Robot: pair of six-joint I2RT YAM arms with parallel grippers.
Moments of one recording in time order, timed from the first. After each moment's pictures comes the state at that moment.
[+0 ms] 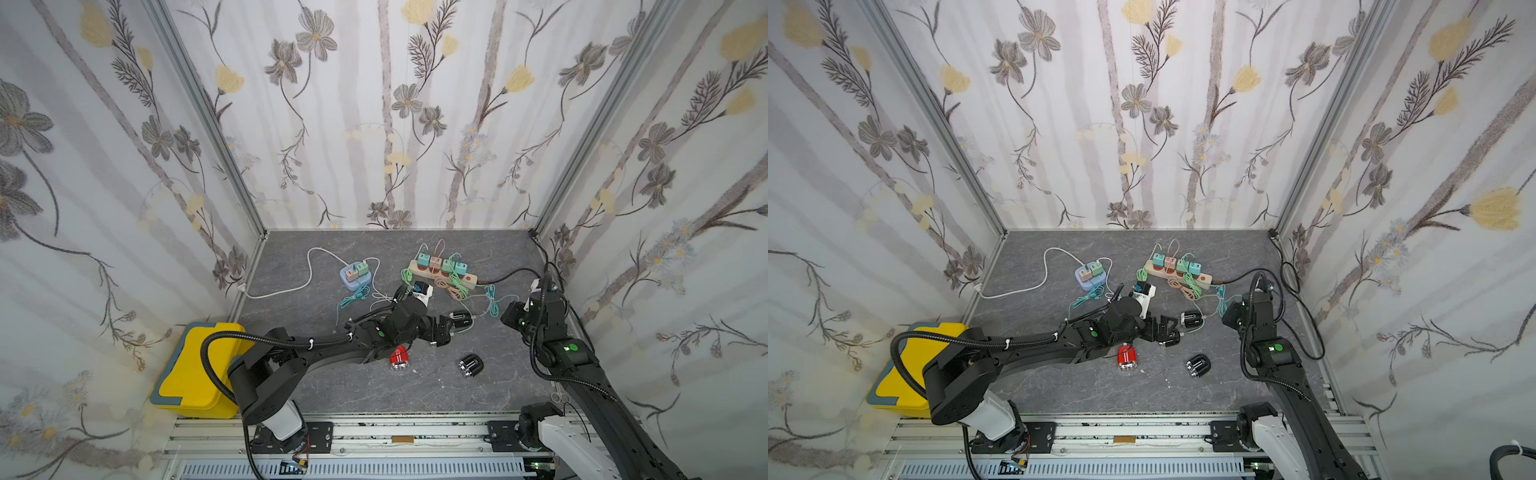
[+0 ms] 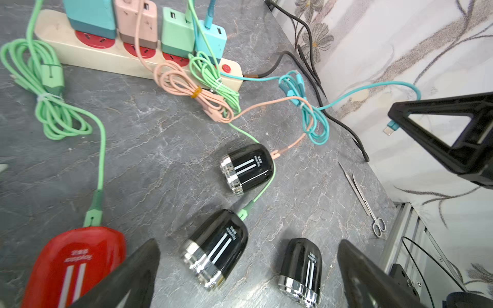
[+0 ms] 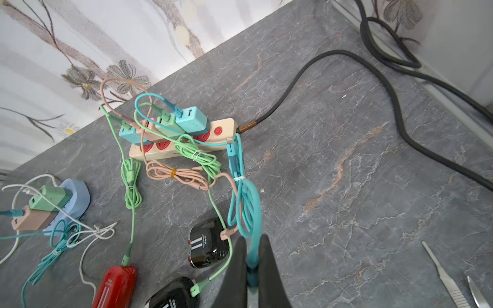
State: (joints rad) left arm -0.98 1.59 0.91 0.16 -0.04 -0.62; right arm 0.18 0.81 0.65 -0.45 0.18 0.55
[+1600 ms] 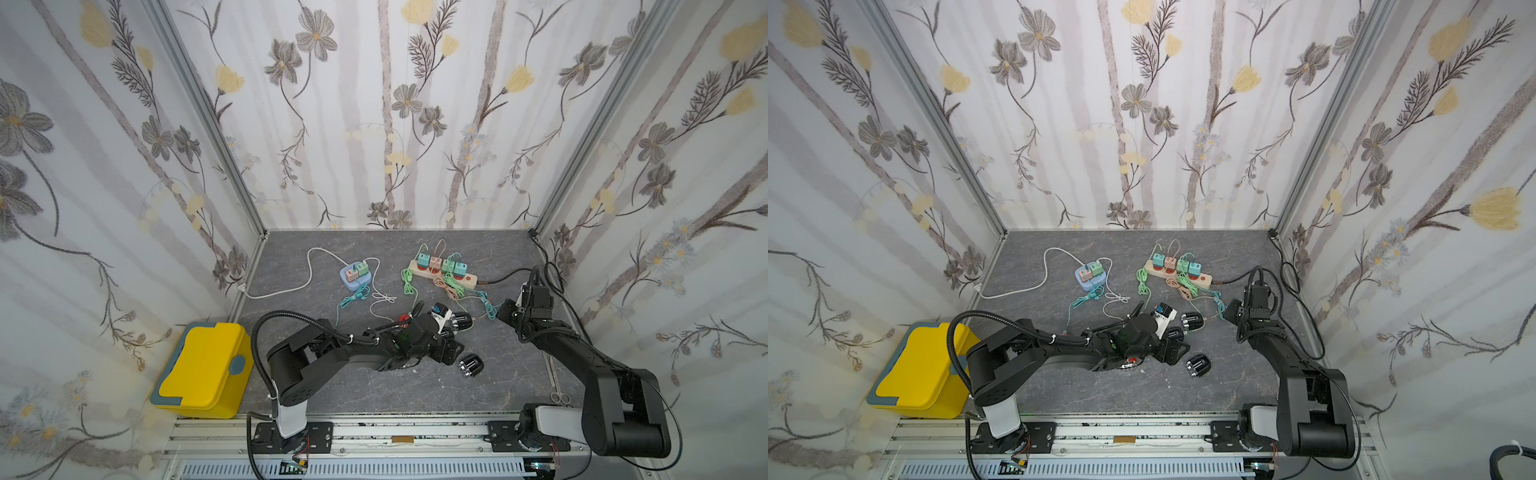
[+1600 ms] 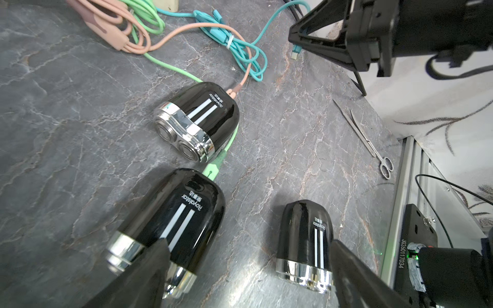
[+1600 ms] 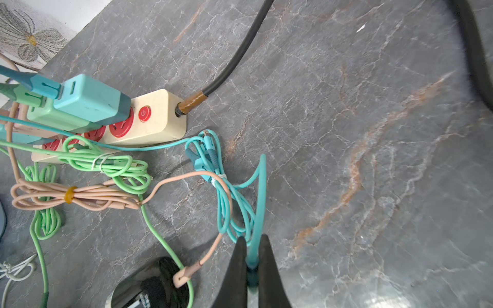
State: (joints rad) left arm -1.07 1.84 0.90 0.34 0.10 -0.53; right arm -0.03 1.33 0.60 -0.09 -0.07 0.50
